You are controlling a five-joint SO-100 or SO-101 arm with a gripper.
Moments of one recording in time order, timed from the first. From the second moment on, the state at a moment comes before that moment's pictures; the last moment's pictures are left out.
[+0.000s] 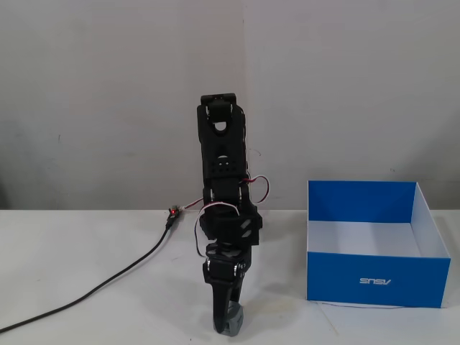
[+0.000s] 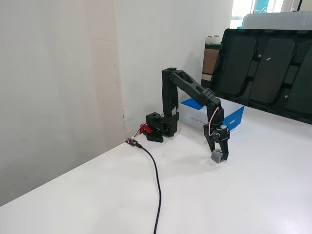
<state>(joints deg) -12.4 86.1 117.0 50.9 34.4</state>
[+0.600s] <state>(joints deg) -12.3 85.6 115.5 50.8 34.2</state>
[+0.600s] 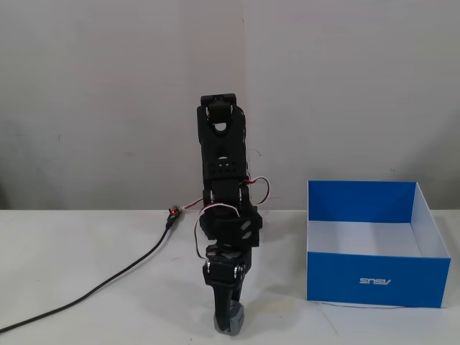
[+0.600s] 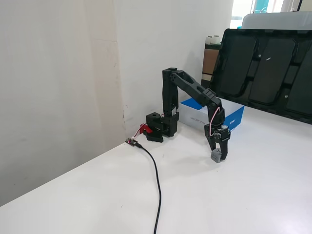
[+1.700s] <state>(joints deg) -36.1 96.2 84.2 77.9 34.4</state>
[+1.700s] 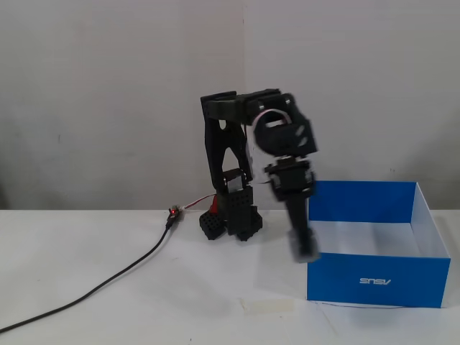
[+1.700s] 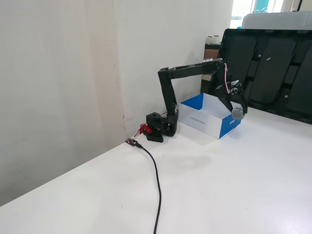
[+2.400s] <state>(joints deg) -66.1 91.1 79.5 77.9 35.0</state>
